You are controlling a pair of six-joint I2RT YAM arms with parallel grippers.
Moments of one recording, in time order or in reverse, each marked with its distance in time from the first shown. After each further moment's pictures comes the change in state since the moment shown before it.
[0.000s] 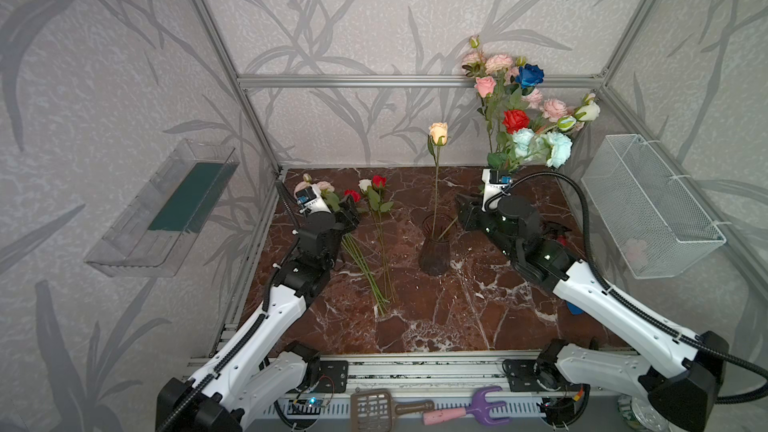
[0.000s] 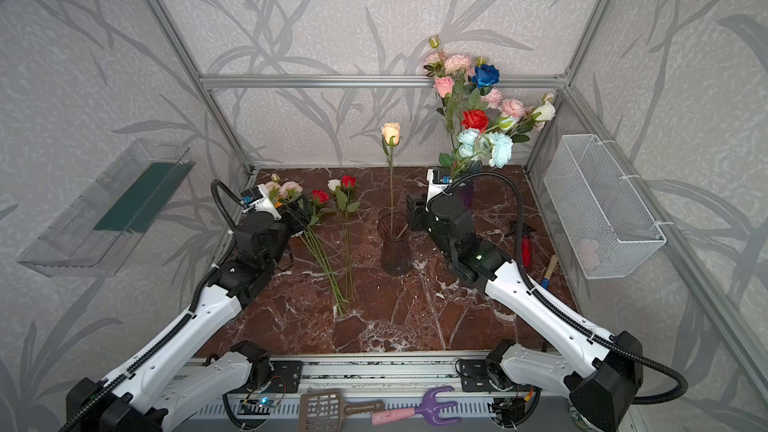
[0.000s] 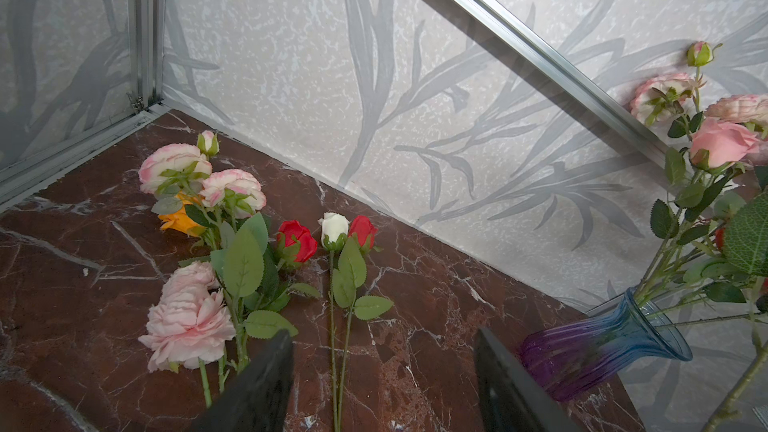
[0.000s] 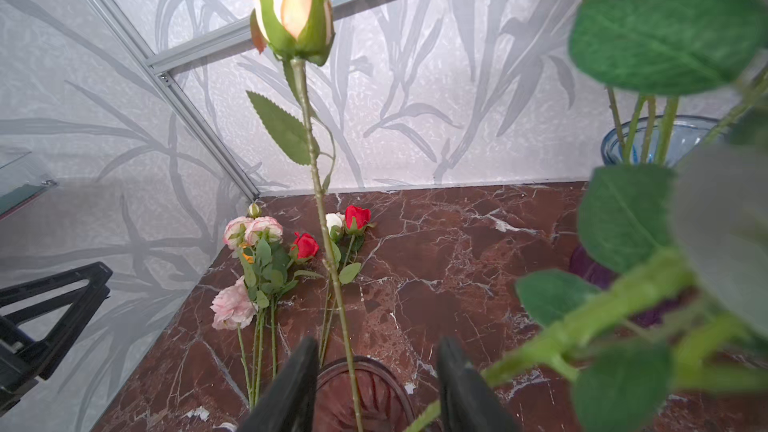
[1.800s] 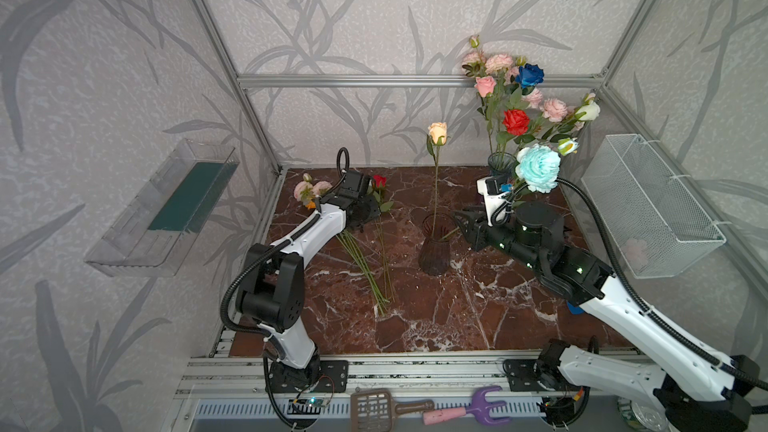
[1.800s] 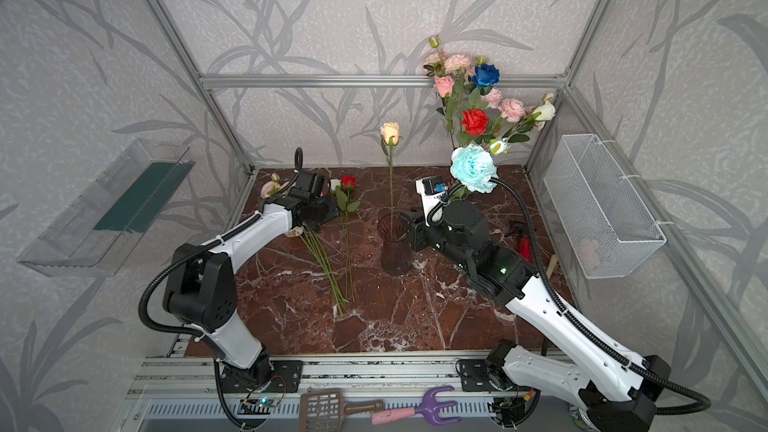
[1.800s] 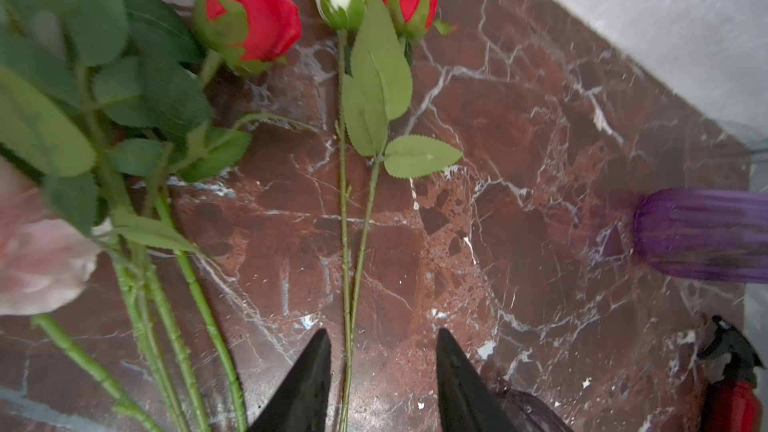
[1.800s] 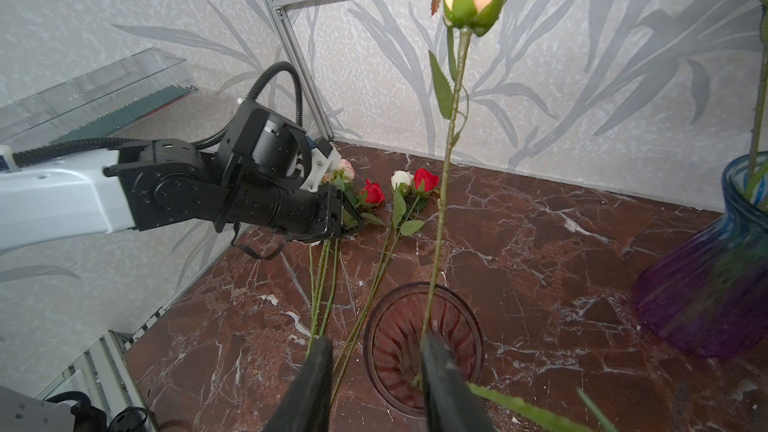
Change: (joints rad) left arm 0.064 0.770 0.571 -0.554 0.376 -0.031; right arm 0.080 -0.128 0.077 -0.234 -0.197 -0.119
